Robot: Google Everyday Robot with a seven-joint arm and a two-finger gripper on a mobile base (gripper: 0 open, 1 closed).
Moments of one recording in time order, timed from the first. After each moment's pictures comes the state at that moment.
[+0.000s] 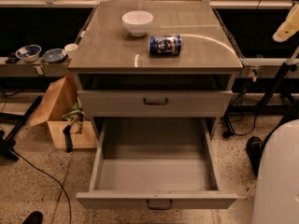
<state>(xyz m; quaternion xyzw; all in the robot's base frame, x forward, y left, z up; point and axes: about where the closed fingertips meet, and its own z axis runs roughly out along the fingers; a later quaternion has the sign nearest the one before) 0.684 -0.396 1.001 -0.46 0.82 -0.12 0.31</state>
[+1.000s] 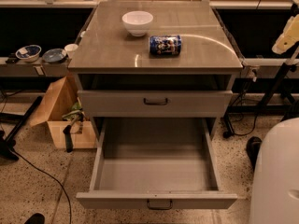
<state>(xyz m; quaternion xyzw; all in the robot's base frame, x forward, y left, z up) 0.664 -0.390 0.970 -0.48 0.83 -0.08 0.26</state>
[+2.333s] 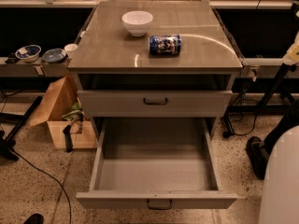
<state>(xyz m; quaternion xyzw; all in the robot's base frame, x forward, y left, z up) 0.623 -0.391 0.954 -0.49 0.84 -0.02 0.23</state>
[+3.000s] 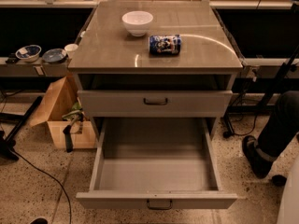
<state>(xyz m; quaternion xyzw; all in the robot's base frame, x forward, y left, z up) 0.585 -0.411 0.983 -0.45 0.85 0.01 0.27</state>
